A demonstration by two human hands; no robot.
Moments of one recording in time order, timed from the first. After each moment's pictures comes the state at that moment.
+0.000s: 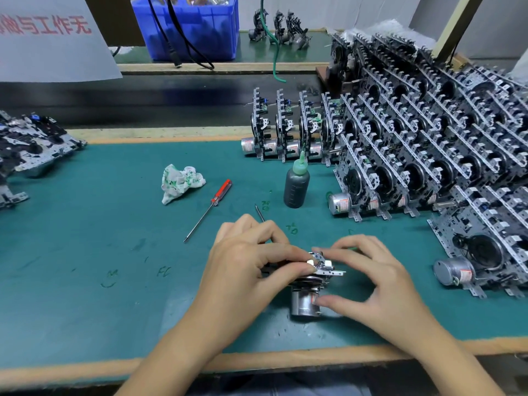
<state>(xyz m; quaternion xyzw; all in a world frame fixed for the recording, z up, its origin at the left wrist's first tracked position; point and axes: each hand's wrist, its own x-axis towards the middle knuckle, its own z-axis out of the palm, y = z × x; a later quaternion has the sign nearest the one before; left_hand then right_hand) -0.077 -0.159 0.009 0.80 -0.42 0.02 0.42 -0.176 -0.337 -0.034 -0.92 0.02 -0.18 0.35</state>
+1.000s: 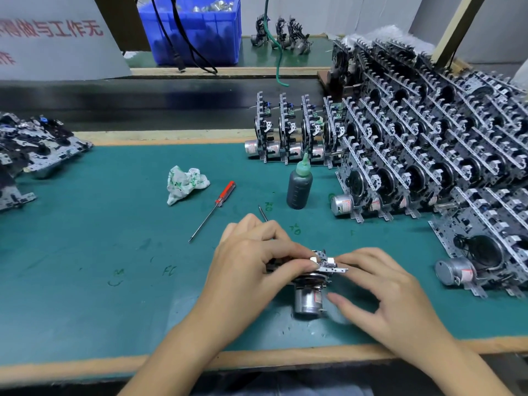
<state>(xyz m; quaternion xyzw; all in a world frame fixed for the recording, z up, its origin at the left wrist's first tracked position) -0.076 -0.158 0.006 0.80 -0.40 0.00 0.45 -0.187 -0.335 -0.037 -0.96 0.00 -0.20 0.21</state>
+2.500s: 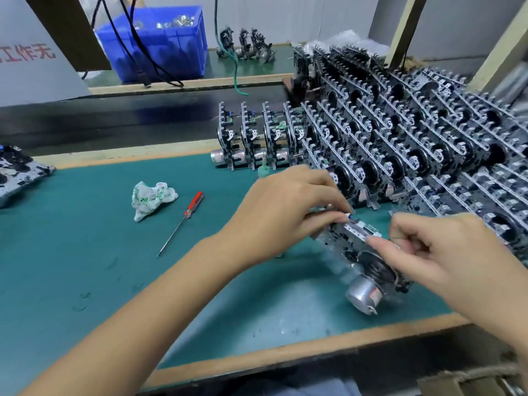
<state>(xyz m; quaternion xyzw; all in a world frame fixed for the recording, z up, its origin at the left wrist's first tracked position) -0.055 -0.237 0.052 0.72 -0.62 0.04 0.29 -0.216 -0.375 0.054 -0.96 0.06 -0.21 0.17</state>
